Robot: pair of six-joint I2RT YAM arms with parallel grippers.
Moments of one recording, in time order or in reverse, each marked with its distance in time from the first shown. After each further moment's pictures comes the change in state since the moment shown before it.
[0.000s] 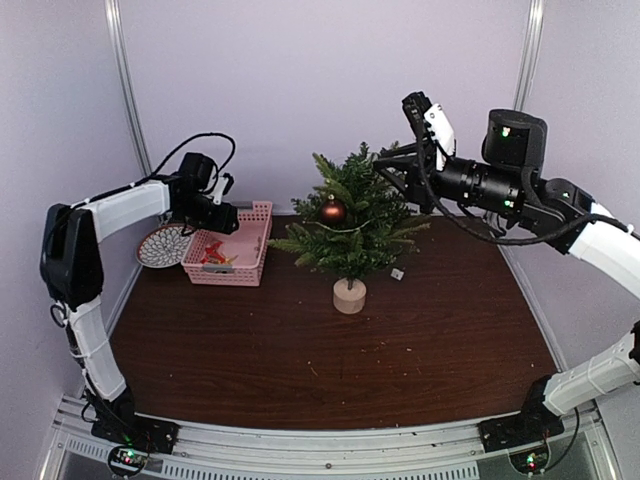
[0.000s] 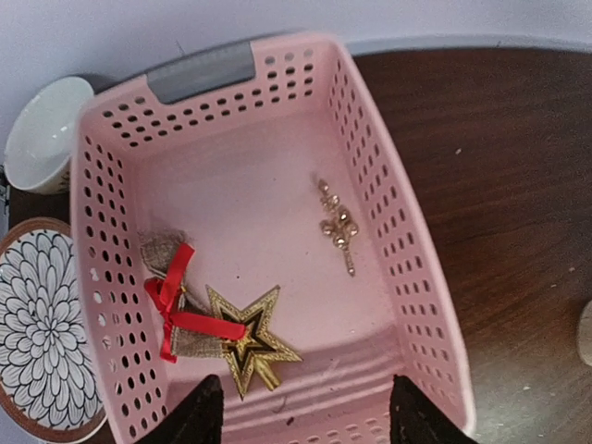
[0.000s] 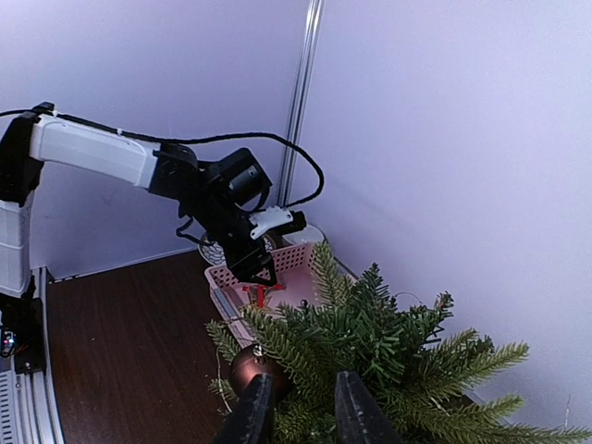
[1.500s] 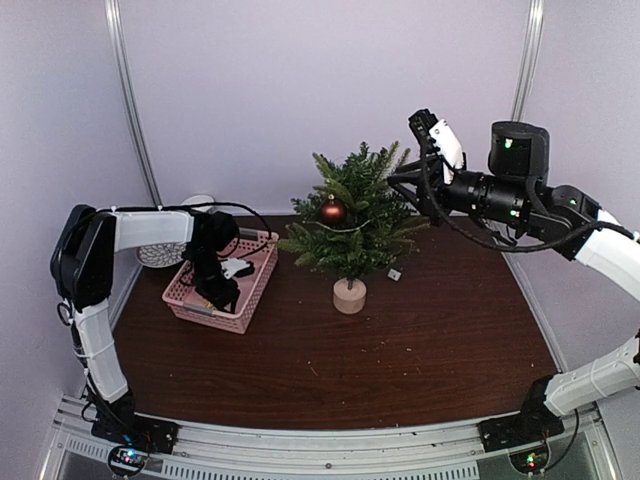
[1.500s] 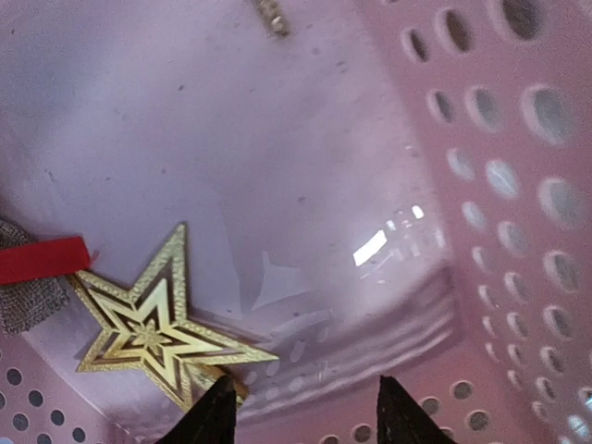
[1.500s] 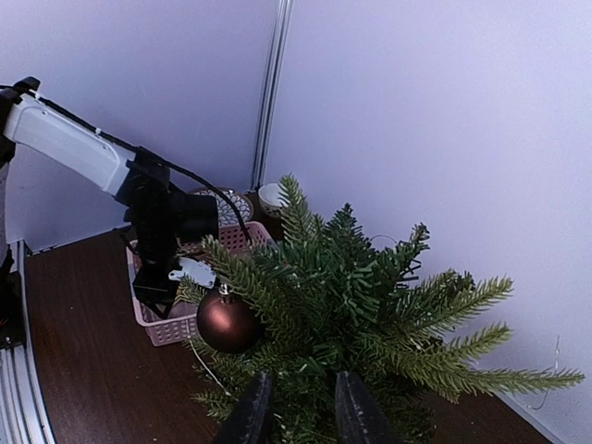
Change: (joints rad) left arm -0.105 0.111 -0.168 -0.417 0.052 0.267; right arm -0.029 -0.051 -0.057 -0.079 0.060 -0.012
